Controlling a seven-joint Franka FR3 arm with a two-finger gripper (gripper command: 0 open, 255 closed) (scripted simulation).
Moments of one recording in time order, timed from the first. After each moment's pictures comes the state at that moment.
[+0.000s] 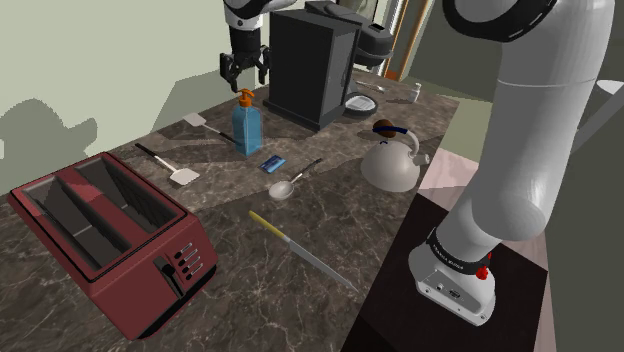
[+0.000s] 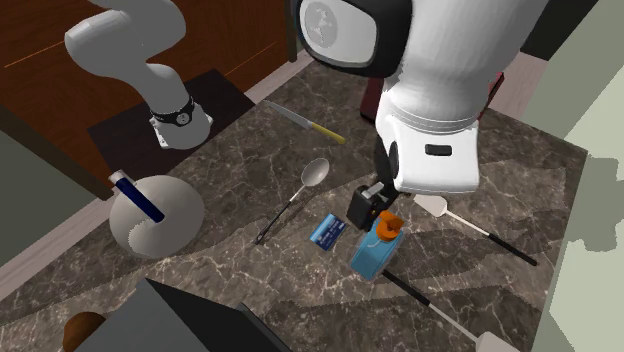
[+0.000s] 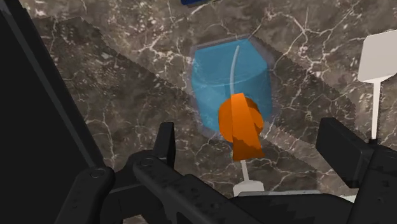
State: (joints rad) arm 0.11 0.35 0.08 -1.55 -0.09 1.95 0.26
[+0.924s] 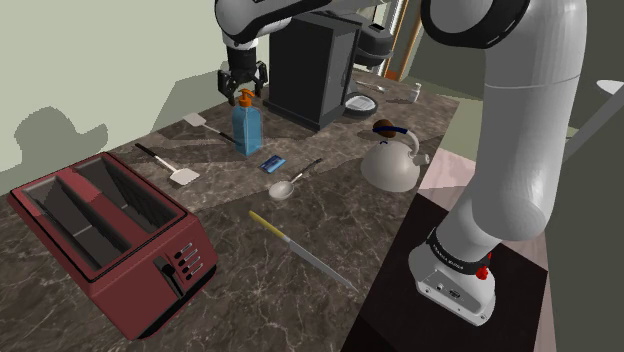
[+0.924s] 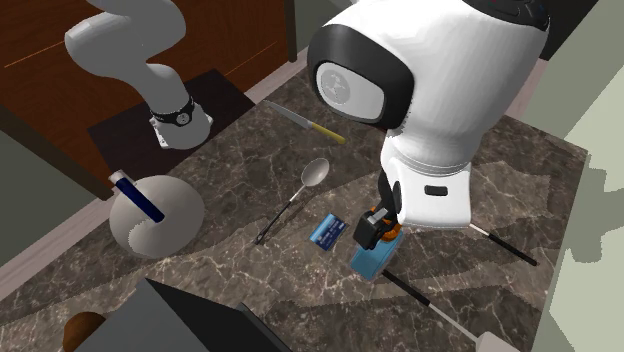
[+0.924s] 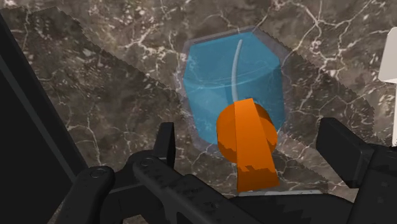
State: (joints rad) arm 0.11 0.44 0.08 -1.54 -0.10 2.03 0.27
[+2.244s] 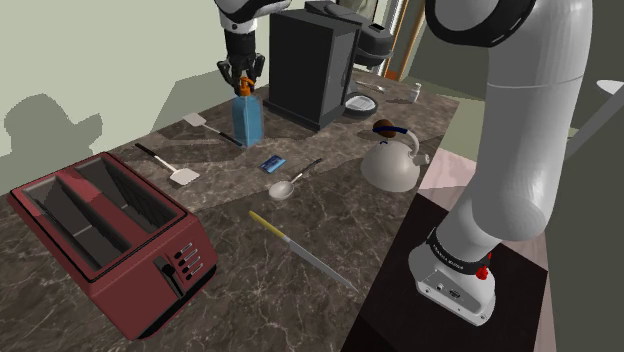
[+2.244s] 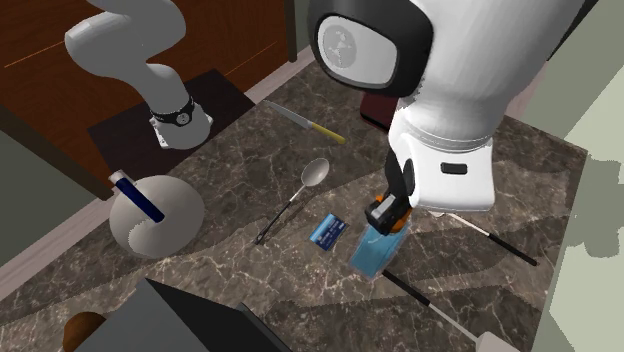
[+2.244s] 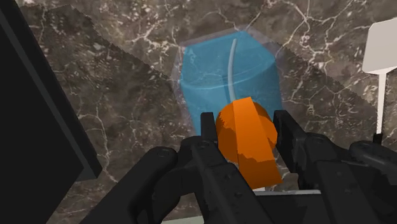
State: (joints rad) arm 0.11 0.42 0.08 -1.47 -0.09 1.94 0.26
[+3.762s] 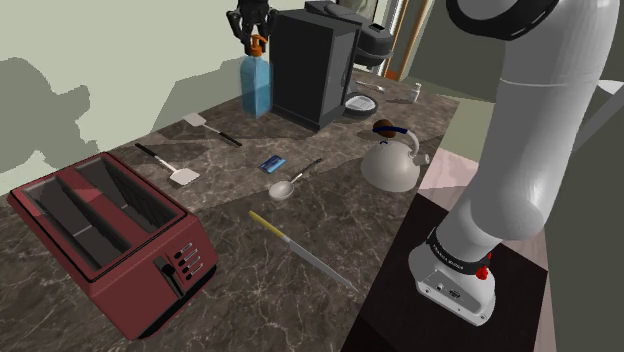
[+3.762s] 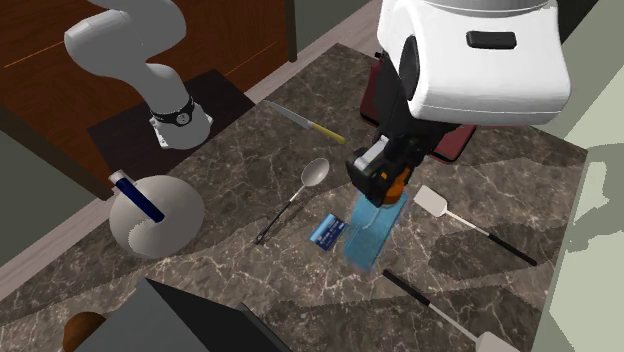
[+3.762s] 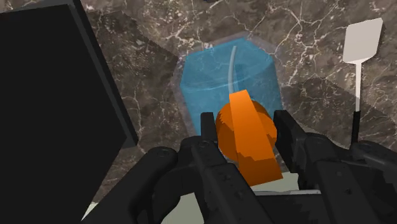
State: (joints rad) arm 0.08 0.33 0.07 -1.31 -0.08 1.70 0.20
